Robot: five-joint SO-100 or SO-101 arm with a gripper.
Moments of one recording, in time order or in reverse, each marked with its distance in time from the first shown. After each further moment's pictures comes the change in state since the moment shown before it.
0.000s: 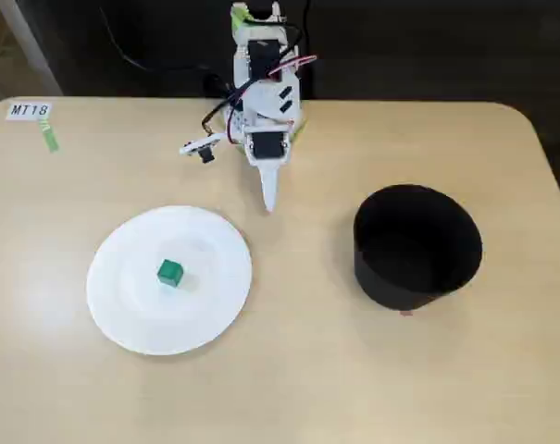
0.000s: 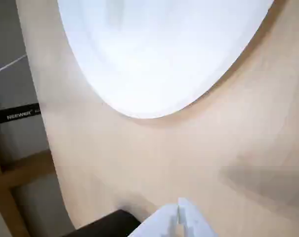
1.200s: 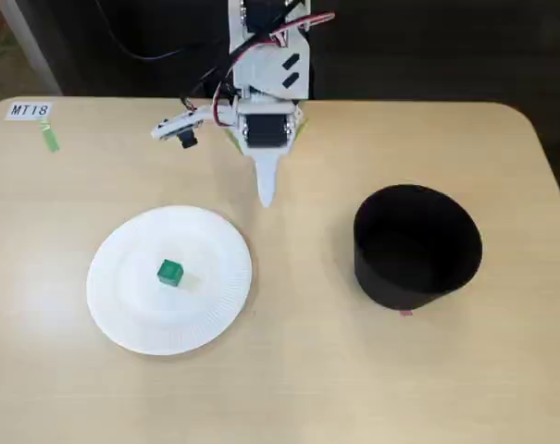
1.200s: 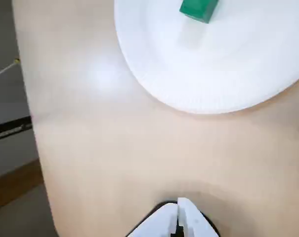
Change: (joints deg) arm 1.9 -74.2 -72.5 14.2 -1.2
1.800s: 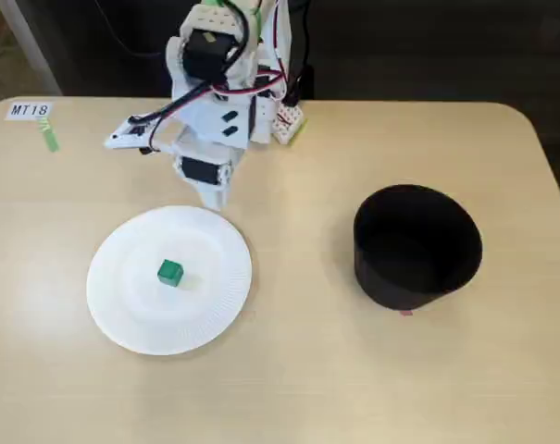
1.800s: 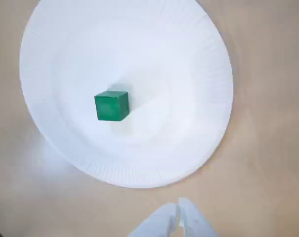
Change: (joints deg) arm 18.1 -14.7 -6.5 6.3 4.7
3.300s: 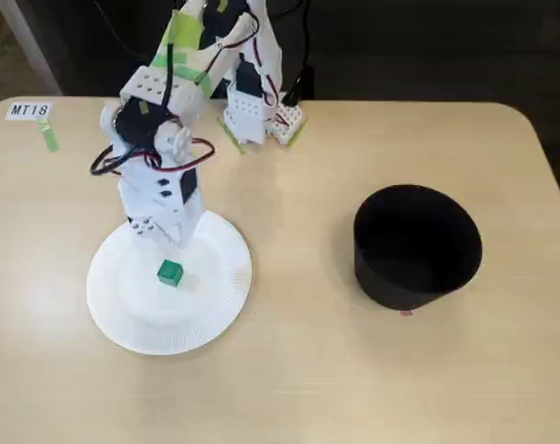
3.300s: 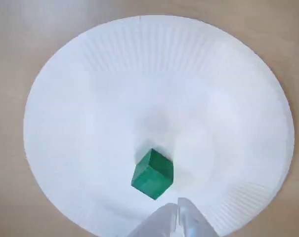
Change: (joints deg) arm 7.3 -30.8 -26.3 2.0 46.3
